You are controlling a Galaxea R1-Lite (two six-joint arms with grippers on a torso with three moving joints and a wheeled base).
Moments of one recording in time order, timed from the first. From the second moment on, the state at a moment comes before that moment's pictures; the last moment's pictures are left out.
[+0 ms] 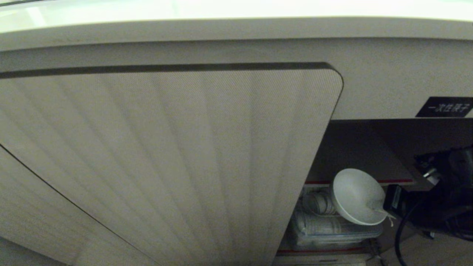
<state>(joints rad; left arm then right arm) 0.00 0.00 0.00 -0.01 0.00 -0.03 0.21 1.43 -0.57 -0.13 0.10 0.70</state>
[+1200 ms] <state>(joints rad) 0.00 0.00 0.00 0.00 0.00 -0.03 0.18 1.56 -0.76 -0.06 0.10 0.70</state>
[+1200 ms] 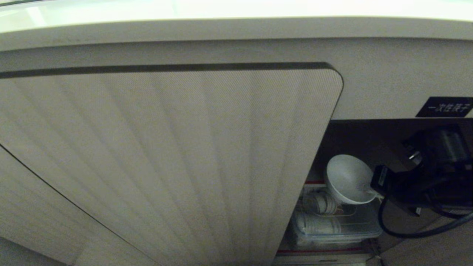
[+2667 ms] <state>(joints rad) 0.00 0.00 0.00 0.00 0.00 -0.03 0.15 1.74 -0.93 -0.07 0.09 0.75</state>
